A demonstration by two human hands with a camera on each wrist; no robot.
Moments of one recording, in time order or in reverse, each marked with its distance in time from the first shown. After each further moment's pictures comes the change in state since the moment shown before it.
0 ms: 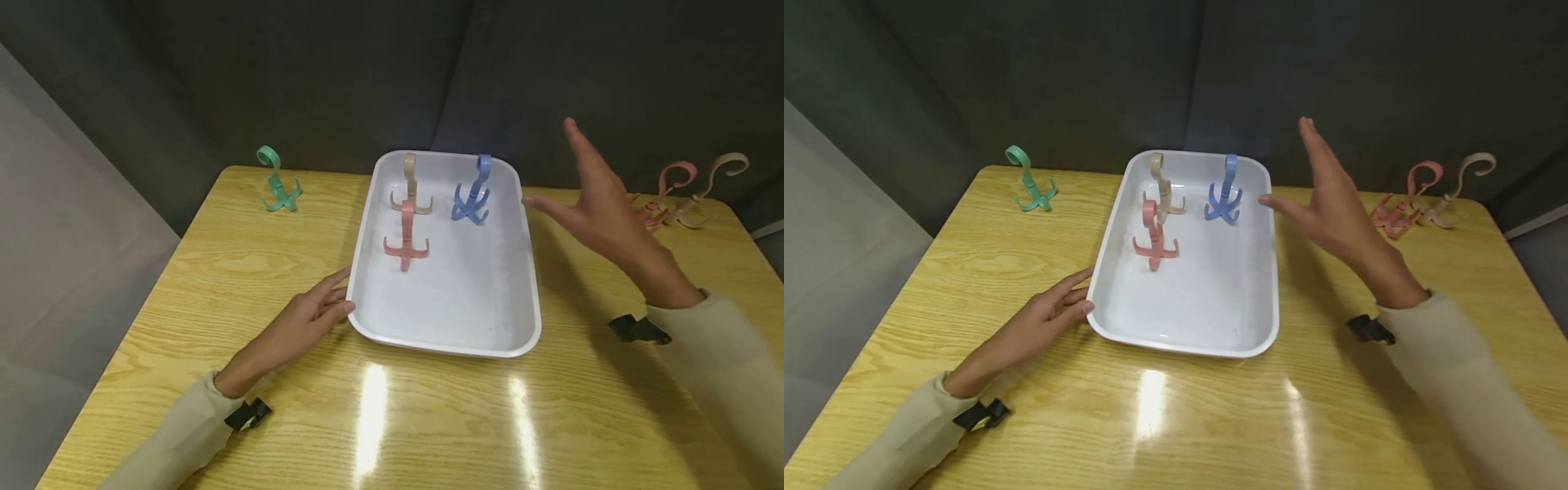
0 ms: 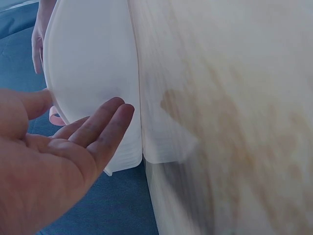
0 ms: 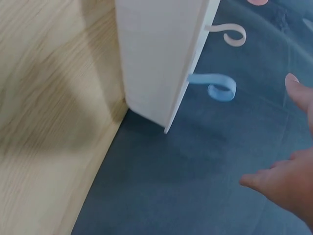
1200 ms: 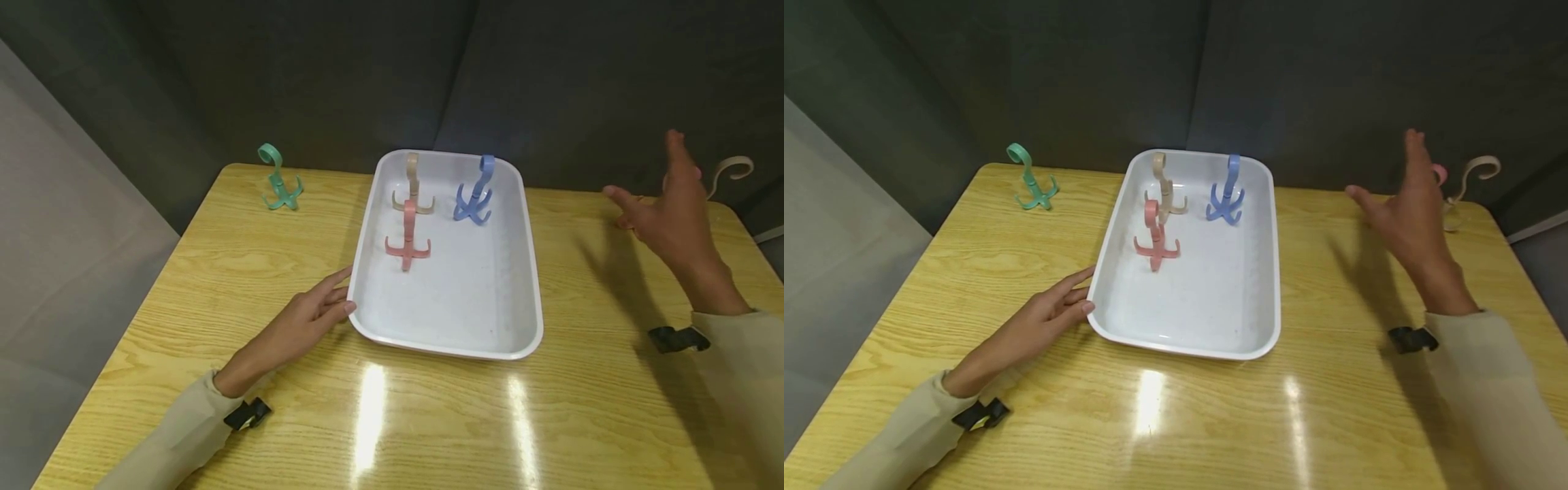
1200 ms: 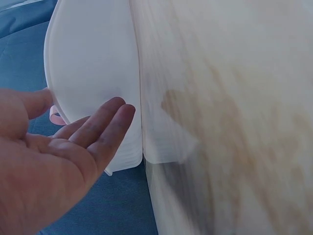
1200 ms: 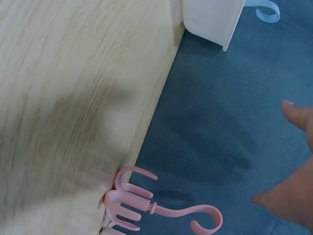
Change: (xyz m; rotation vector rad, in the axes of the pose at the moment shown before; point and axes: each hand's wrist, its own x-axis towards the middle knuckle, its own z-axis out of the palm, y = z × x) left_hand 0.000 0.000 -0.002 -0.002 -0.010 0.024; right_hand -0.022 0.082 -0.036 0.028 0.152 0.259
